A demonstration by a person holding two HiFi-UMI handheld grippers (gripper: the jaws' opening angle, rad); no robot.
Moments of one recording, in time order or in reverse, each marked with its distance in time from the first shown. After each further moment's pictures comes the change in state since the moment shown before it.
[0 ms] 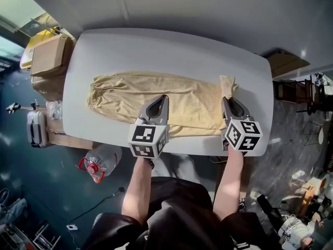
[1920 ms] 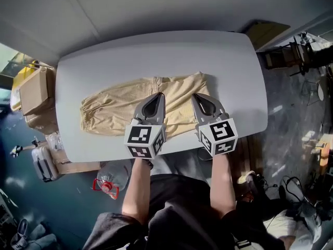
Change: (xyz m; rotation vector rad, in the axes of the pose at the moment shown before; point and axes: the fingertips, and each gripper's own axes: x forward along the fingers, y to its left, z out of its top) left arm 0.021 -0.031 0.013 0.089 0.041 -0.205; right arm -0.005 0.087 0.006 -0.085 -0.107 0.035
